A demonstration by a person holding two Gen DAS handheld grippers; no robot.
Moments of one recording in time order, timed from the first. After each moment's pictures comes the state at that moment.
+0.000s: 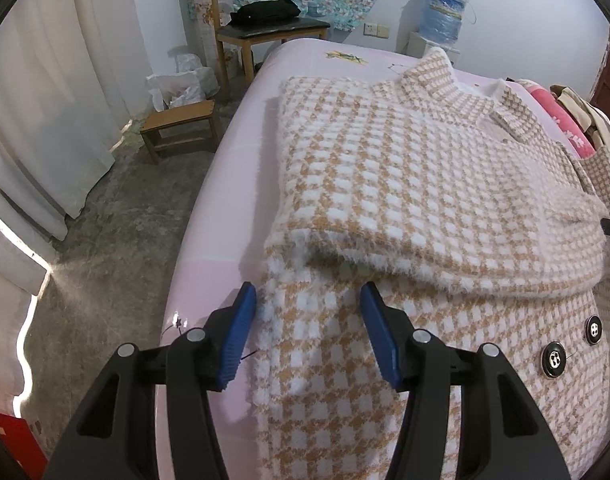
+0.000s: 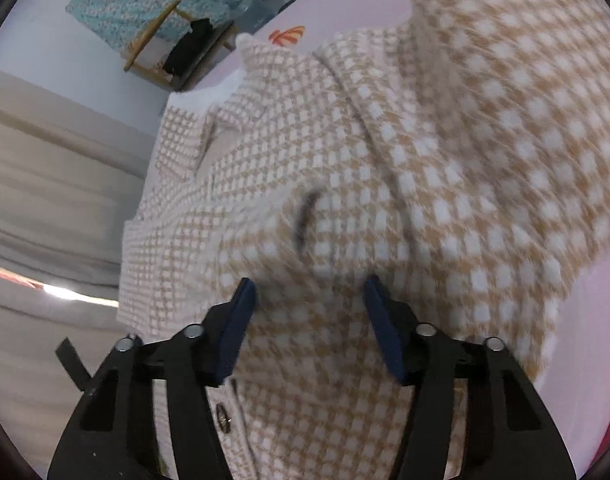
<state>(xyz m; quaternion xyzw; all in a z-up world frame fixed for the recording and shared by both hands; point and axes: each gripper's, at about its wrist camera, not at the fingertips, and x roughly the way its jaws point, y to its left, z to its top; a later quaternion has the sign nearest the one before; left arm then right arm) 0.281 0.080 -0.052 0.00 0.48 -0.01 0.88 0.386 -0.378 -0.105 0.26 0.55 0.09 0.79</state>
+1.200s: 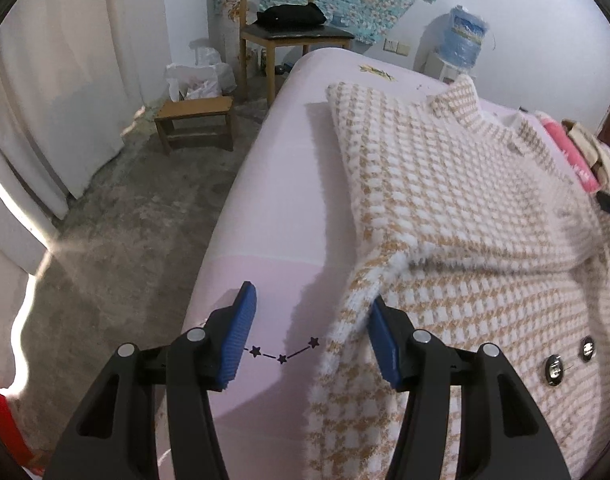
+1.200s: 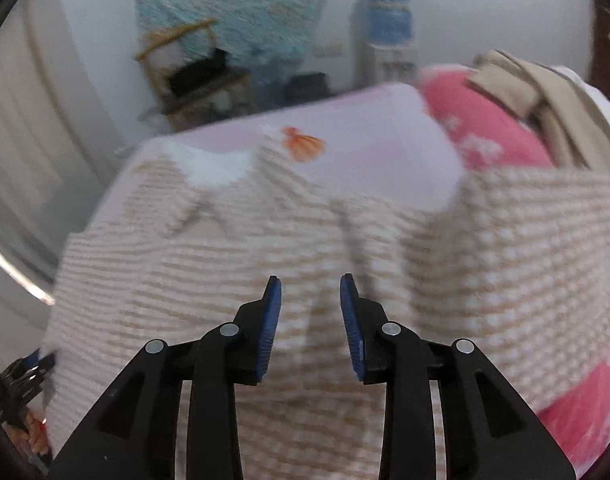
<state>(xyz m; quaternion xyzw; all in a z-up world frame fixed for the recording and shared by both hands) 0.275 0.112 -0.052 -0.07 0.47 0.01 0.88 0.407 -0.346 -0.049 0.07 0.42 0.06 0.90</state>
